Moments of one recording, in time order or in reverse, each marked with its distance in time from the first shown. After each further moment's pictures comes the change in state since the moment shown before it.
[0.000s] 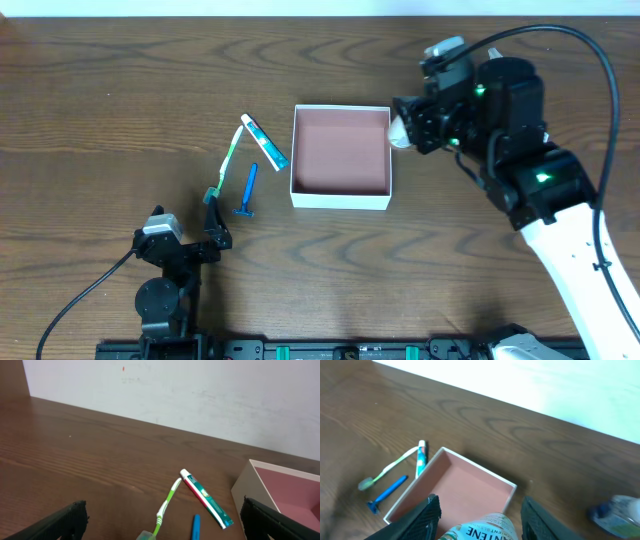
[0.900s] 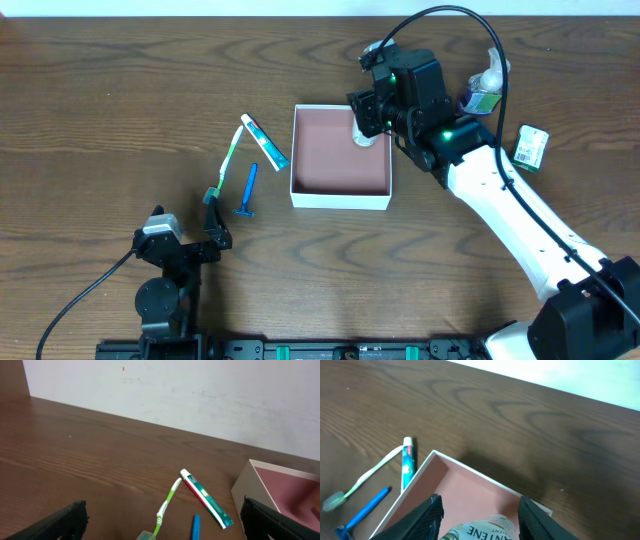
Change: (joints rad) left arm 0.000 0.000 0.000 0.000 0.000 0.000; right arm 0.102 0.324 0.000 0.225 0.121 0.096
